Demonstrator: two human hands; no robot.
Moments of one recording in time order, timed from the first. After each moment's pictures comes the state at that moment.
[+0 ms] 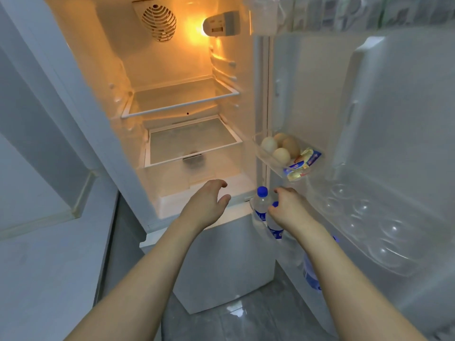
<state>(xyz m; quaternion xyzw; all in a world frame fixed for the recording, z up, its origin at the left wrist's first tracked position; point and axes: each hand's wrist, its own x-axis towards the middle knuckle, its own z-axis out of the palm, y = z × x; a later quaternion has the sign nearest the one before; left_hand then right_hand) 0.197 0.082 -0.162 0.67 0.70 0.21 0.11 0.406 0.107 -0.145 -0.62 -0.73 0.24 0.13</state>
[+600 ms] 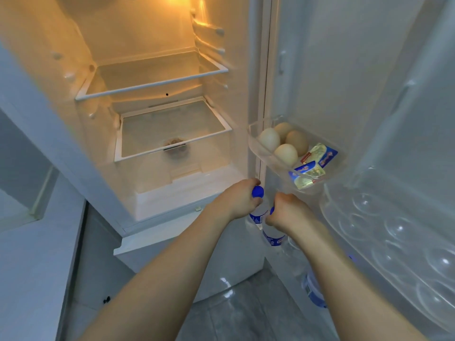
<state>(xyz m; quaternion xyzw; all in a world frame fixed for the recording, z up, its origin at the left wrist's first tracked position) 0.254 0.188 -0.203 0.73 0.63 0.12 0.24 0.391 0.170 -0.193 -0.66 -0.72 0.20 -0.01</state>
